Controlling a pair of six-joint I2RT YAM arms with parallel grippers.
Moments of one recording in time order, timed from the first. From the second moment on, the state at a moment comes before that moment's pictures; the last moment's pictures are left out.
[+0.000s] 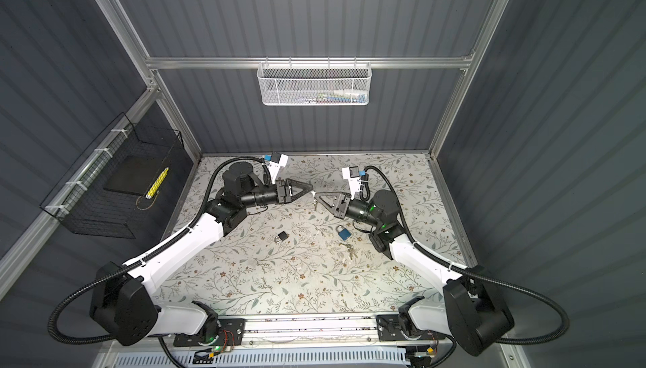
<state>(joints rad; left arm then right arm) -0.54 1.37 1.10 0.05 0.73 -0.76 0.47 1.25 0.66 0.73 -0.75 0.95</state>
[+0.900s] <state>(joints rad) -0.54 1.56 0.87 -0.39 0.39 -0.81 0.42 1.06 0.56 0.37 -0.61 0.78</state>
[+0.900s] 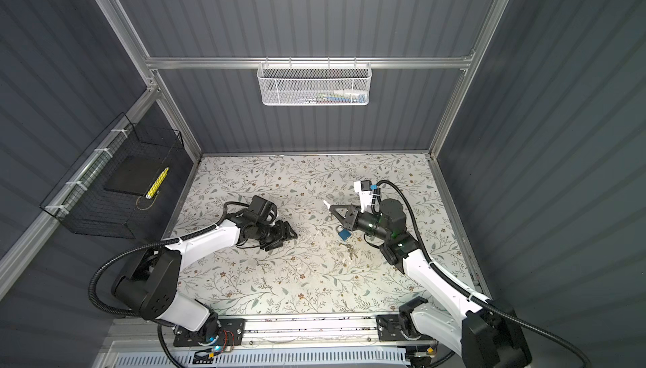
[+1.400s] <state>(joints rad) -0.55 1.63 0.88 -0.40 0.28 -0.82 0.42 1.07 0.56 0.37 -0.60 0.78</state>
